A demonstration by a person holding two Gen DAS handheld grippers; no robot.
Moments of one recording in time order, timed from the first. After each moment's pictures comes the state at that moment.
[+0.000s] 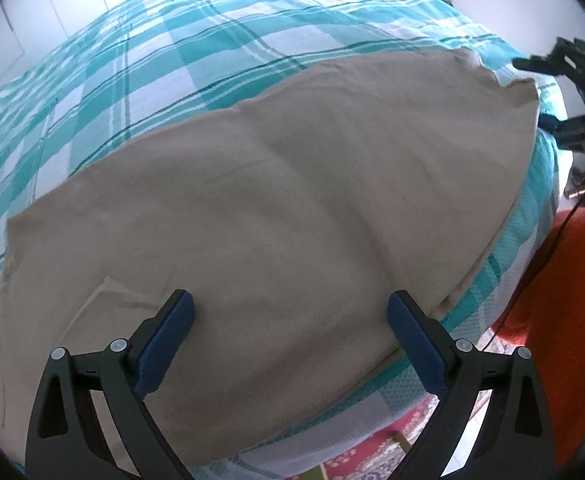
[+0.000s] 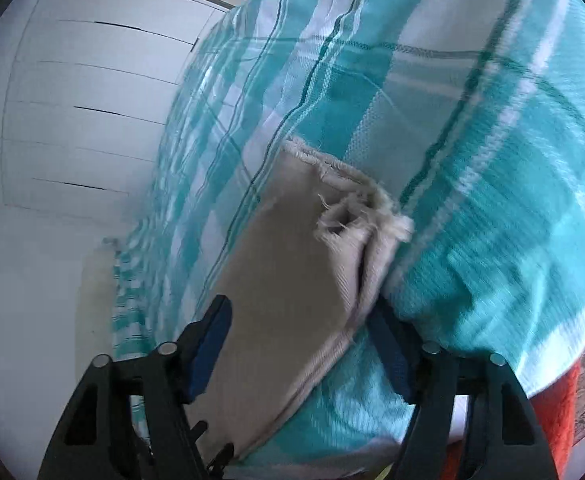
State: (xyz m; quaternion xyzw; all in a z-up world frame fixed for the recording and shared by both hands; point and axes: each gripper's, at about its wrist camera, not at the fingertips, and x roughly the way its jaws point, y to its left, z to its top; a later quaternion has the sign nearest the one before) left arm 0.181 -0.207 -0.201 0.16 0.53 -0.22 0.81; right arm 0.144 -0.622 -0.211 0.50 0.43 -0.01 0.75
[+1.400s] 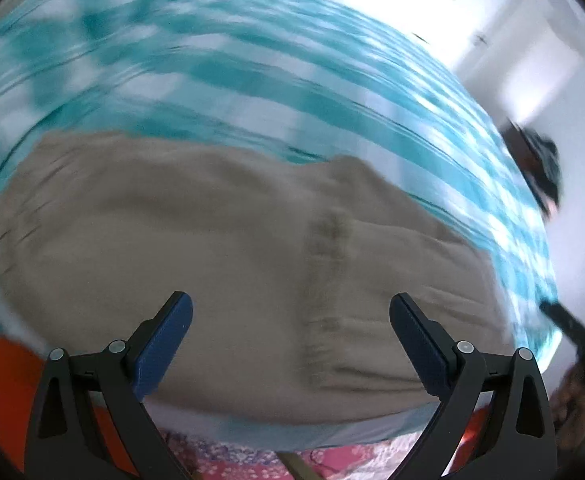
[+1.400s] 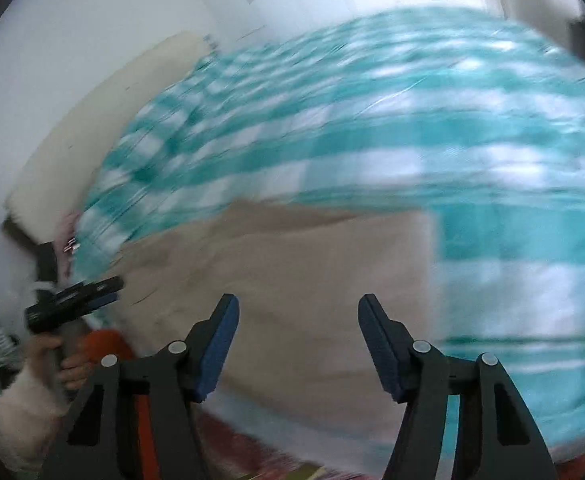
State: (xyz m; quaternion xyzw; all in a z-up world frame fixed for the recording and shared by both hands) left arm 0.183 0.132 -0.145 -0.17 0.50 -0.04 0.85; right arm 0.182 -0.255 -0.129 0.12 0.46 0.21 0.85
